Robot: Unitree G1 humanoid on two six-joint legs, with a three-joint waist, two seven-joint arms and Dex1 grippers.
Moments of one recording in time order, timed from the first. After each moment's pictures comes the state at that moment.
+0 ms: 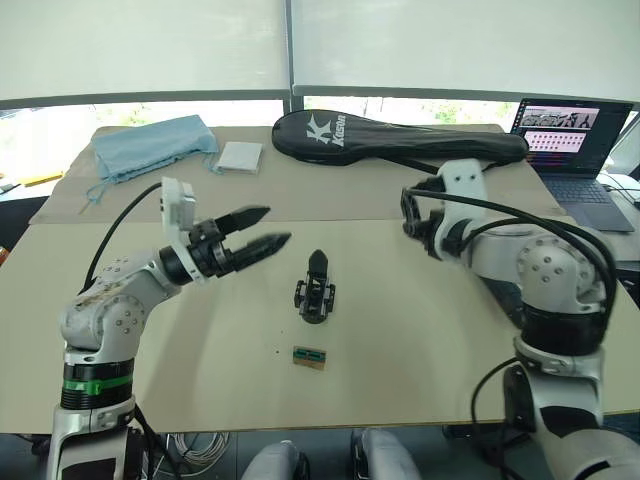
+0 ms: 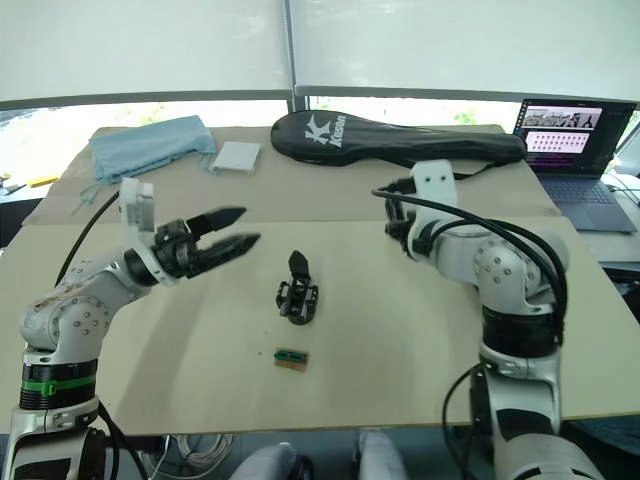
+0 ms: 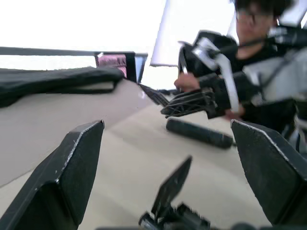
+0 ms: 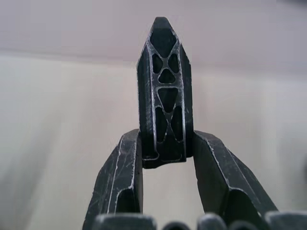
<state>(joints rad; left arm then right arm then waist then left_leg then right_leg) -0.49 0.53 0.25 -0.16 -0.87 0.70 -0.84 -0.79 -0.50 -0.09 -0.32 0.77 1.35 -0.20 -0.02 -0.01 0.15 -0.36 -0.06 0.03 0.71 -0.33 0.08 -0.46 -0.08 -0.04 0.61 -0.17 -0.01</state>
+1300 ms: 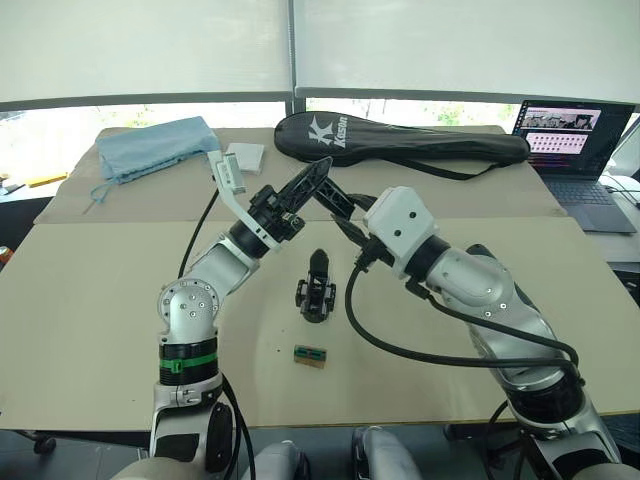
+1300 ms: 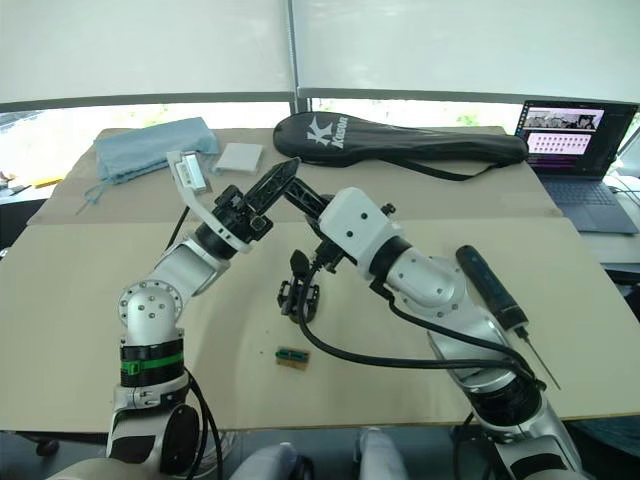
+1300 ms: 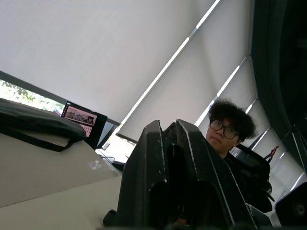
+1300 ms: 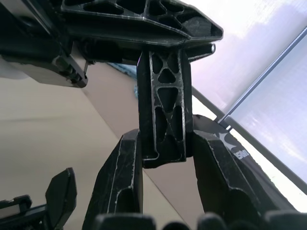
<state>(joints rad) -0.62 0.12 0.23 -0.14 -1.08 0.72 -0.42 -0.57 -0.52 0.29 -0.58 0.08 0.60 0.35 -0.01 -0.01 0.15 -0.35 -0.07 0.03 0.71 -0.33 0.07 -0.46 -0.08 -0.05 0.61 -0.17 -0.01</state>
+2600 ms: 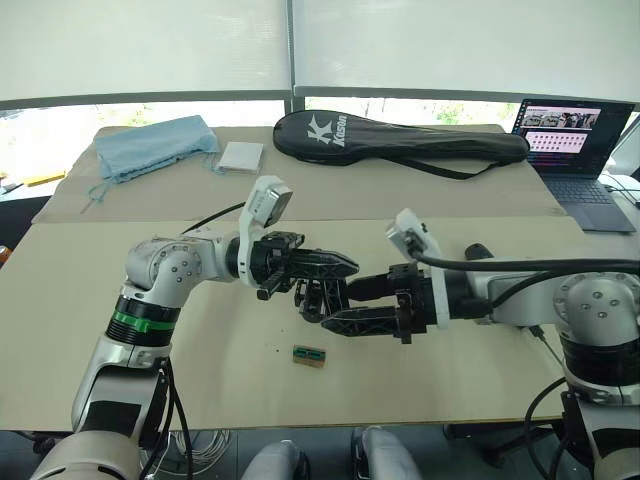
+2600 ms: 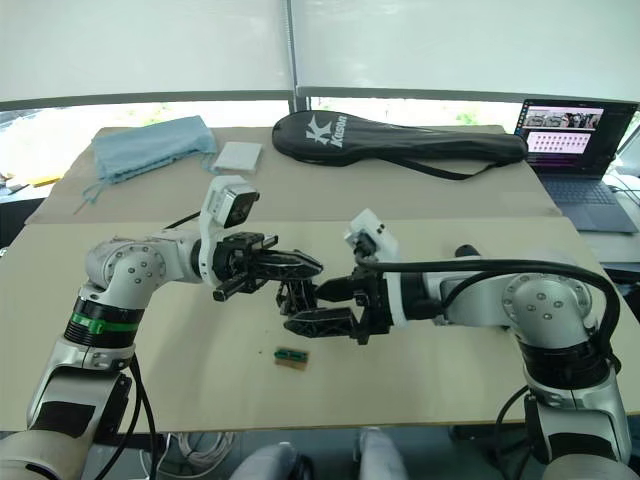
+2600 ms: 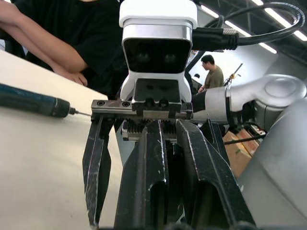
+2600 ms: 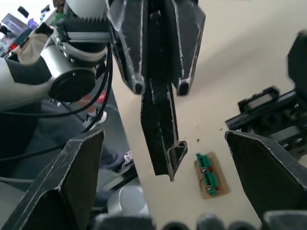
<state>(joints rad) -0.78 0.54 -0.11 0.03 -0.96 1.01 -1.27 -0.69 -0.72 0.07 -0.42 1.60 1.34 0.16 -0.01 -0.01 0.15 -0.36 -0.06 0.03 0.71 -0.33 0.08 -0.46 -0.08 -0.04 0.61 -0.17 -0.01</state>
